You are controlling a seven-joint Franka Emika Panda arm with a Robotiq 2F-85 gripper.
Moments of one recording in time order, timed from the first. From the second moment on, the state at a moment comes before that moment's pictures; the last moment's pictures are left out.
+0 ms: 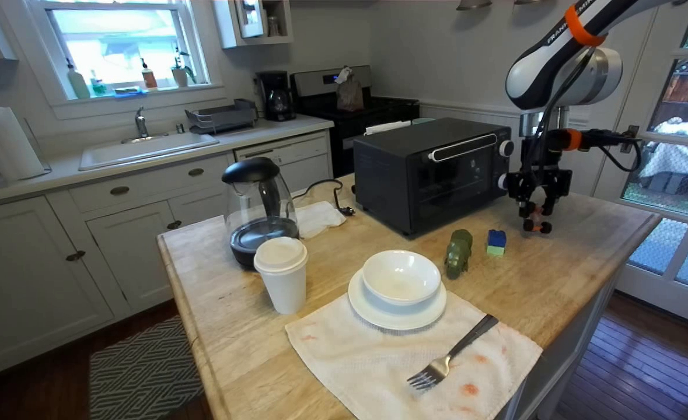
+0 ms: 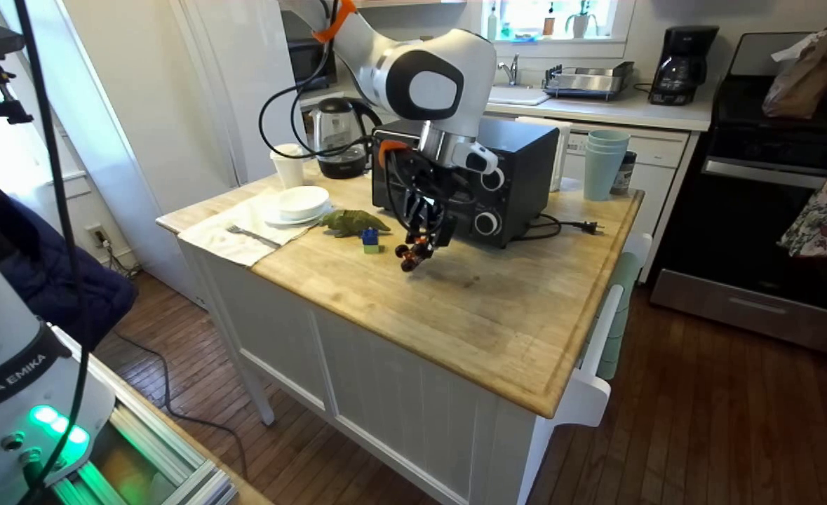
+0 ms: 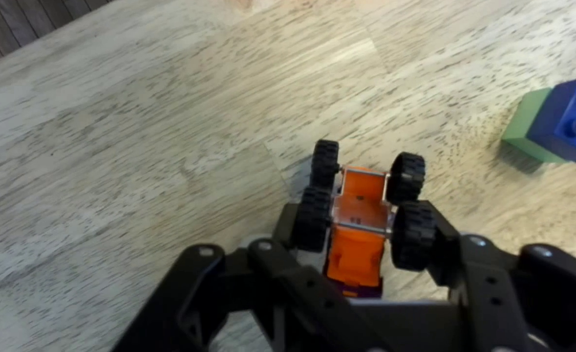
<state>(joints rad) -0.32 0.54 -0.17 -1.83 0.15 2.10 -0.02</state>
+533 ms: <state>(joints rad) -0.24 0.46 -0.23 -1.92 0.07 2.29 0.15</state>
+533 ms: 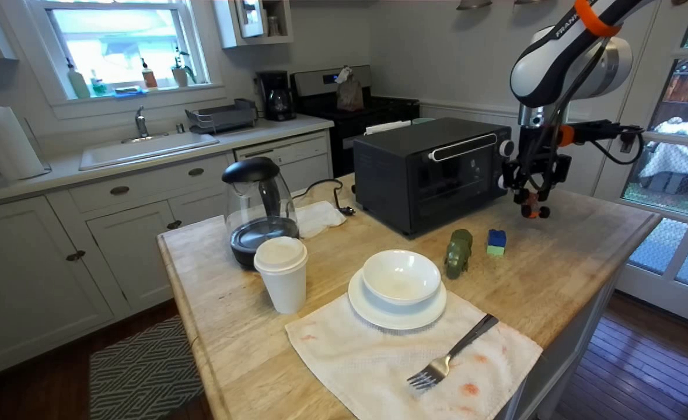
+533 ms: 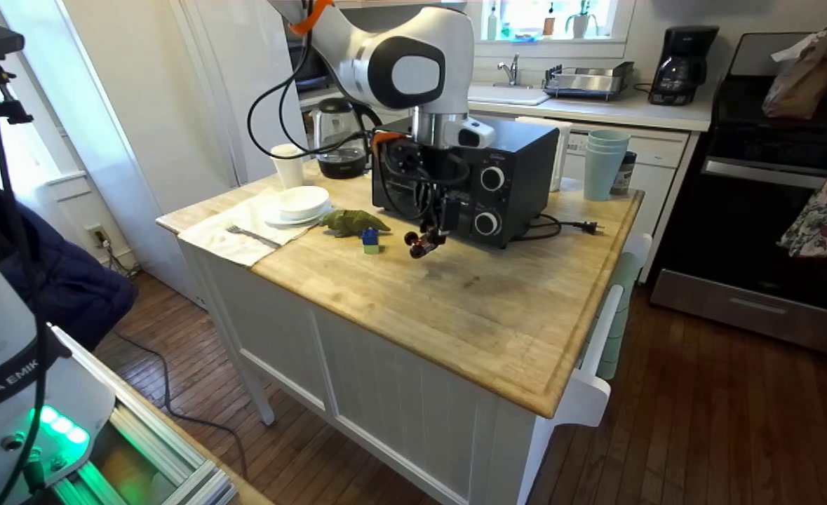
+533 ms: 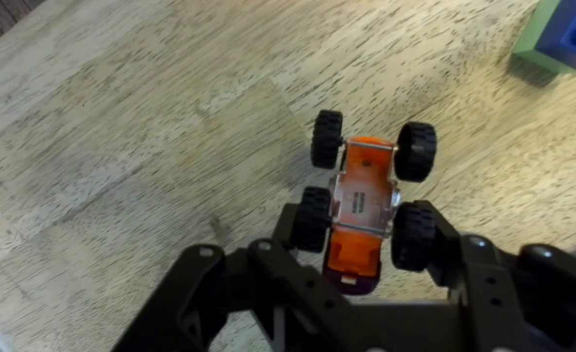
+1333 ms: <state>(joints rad) -0.05 0.45 -0.43 -2.09 -0.21 2.66 0.54</state>
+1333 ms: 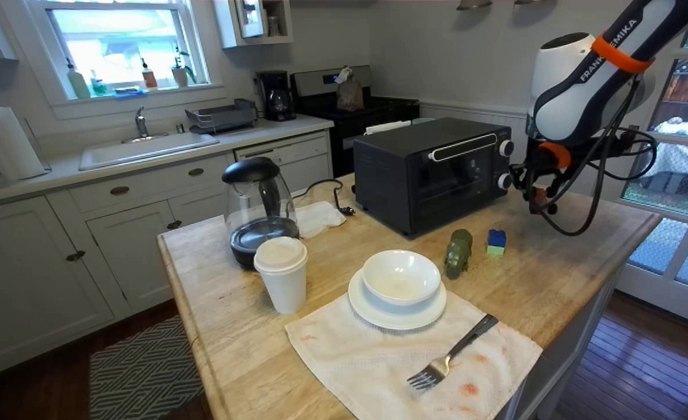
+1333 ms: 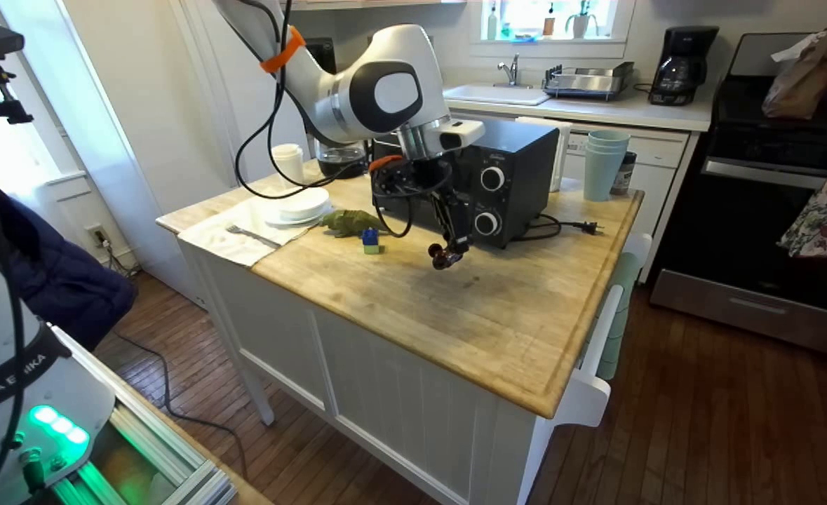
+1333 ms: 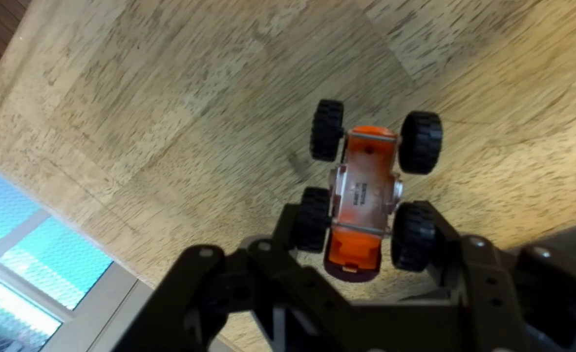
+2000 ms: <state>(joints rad) 0.13 0.48 -0.61 -2.15 -0.37 2.80 0.81</state>
